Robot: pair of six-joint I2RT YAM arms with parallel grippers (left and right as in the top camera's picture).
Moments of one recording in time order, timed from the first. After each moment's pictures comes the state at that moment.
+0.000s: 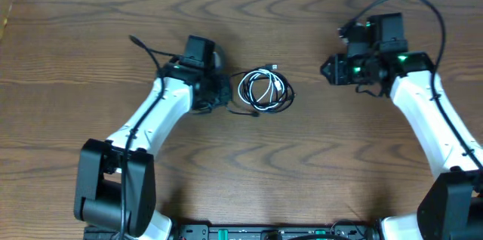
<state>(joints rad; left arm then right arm) -0.30 1.71 1.14 -0.66 0.29 -0.49 0.16 1.61 1.25 -0.68 -0.35 0.08</state>
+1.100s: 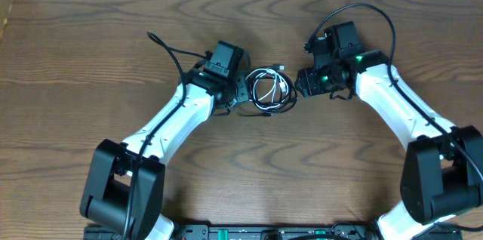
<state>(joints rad) -0.44 1.71 1.14 -0.58 0.03 -0.64 0.28 1.78 1.24 -0.65 -0.27 0.07</state>
